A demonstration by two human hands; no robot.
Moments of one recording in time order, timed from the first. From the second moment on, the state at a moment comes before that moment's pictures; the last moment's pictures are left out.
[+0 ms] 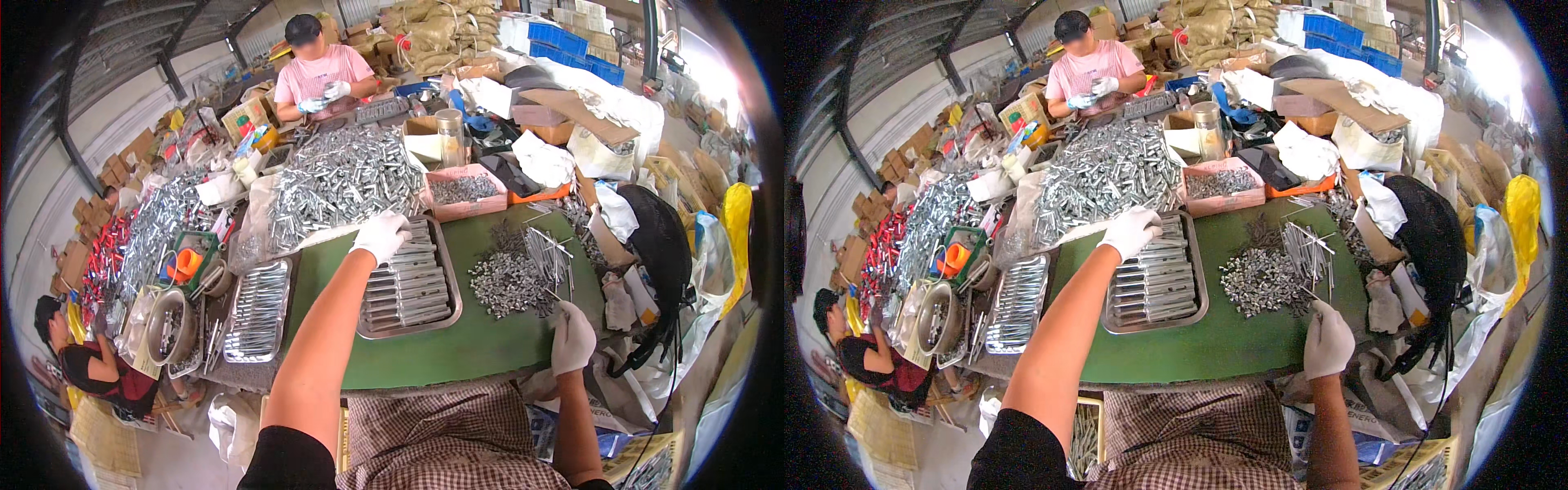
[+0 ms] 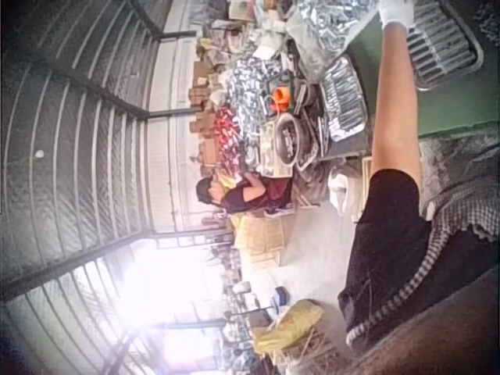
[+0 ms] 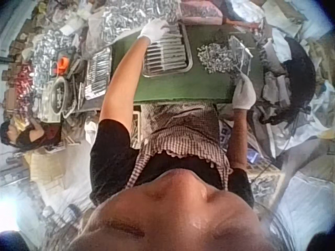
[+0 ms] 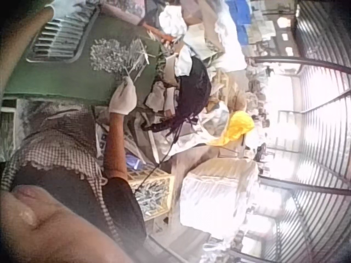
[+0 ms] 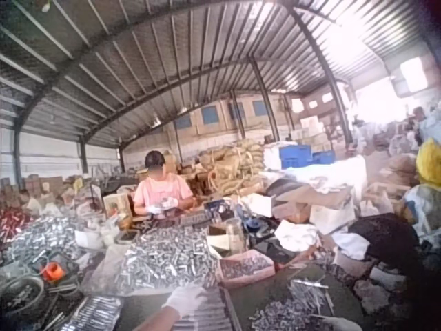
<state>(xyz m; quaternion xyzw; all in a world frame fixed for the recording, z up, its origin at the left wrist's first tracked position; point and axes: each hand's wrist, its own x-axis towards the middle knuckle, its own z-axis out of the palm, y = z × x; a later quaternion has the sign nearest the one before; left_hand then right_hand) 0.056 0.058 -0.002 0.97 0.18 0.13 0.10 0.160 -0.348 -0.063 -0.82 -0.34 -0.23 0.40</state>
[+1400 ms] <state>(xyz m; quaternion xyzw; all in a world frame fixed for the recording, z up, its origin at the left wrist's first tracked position) -0.043 -0.166 -0.010 0.95 0.03 0.21 0.22 0.099 -0.326 -0.015 -0.74 -0.24 0.37 0.51</state>
